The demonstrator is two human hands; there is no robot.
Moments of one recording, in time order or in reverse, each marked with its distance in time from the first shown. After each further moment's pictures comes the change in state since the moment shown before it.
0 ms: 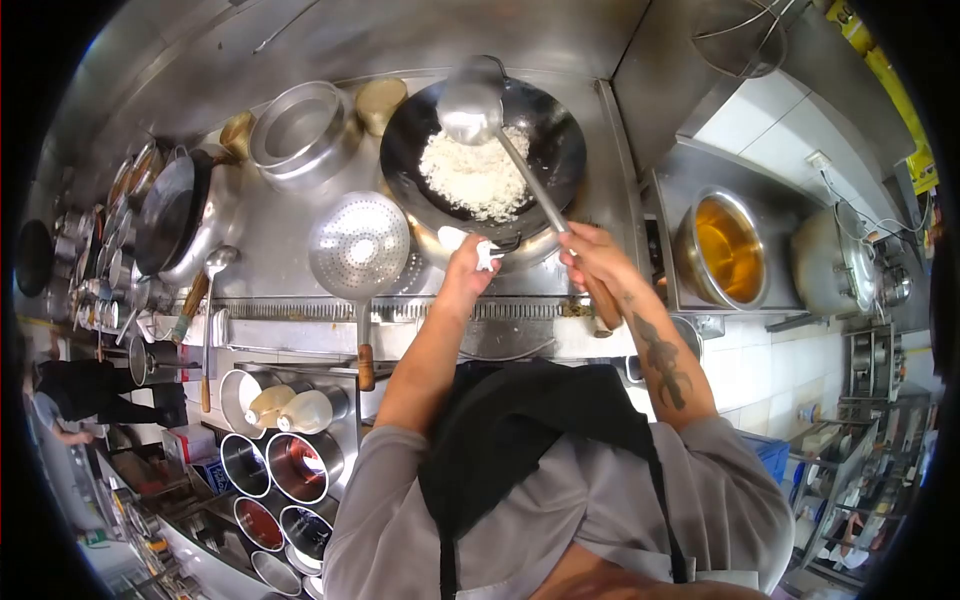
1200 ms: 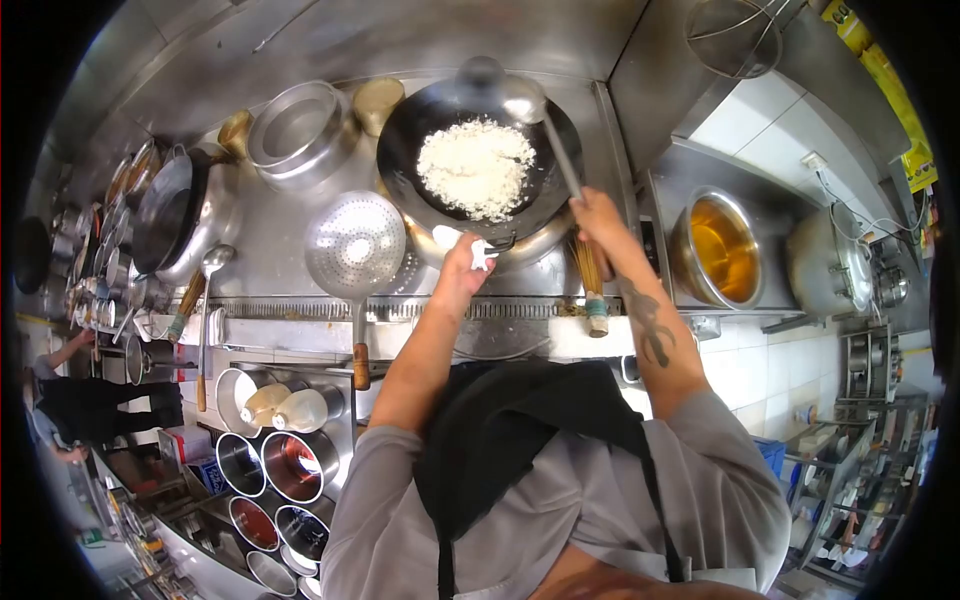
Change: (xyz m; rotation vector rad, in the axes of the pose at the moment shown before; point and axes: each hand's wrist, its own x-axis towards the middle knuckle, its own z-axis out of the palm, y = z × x) left_hand -0.011 0.003 0.009 -0.020 0.033 0.005; right_hand 0.075 0.004 -0.051 -0.624 0.421 -0.279
